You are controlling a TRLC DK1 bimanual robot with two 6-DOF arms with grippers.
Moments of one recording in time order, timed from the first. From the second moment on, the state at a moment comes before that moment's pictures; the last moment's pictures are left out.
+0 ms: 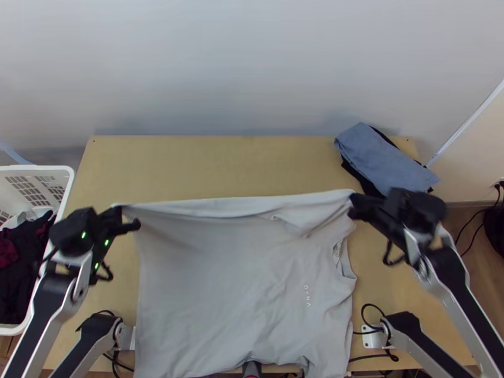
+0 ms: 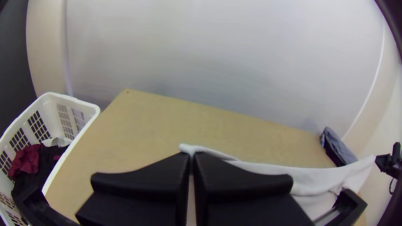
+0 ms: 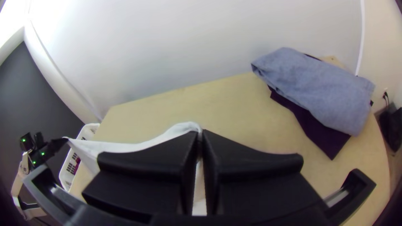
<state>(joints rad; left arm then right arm) -0.10 0.76 0.64 -0.25 -0.16 -0.27 0.20 0.97 0.75 -0.22 -0.21 0.39</state>
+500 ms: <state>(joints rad) 0.03 1.65 1.12 -0.12 0.00 -0.28 0.12 1.72 1.24 -0.10 -0.21 0.44</state>
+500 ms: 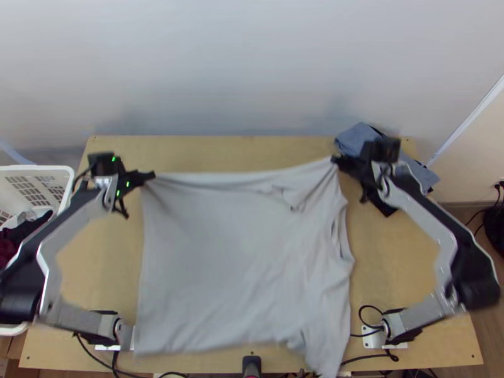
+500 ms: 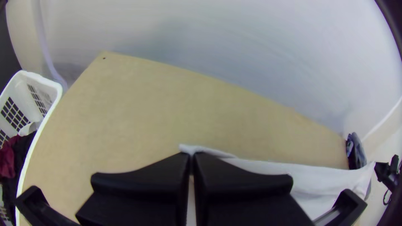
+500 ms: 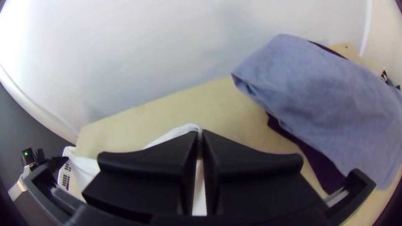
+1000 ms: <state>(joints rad) 0.09 2.18 1.74 -0.25 0.01 -0.31 0.15 2.09 1.67 -0.10 -0.15 0.44</state>
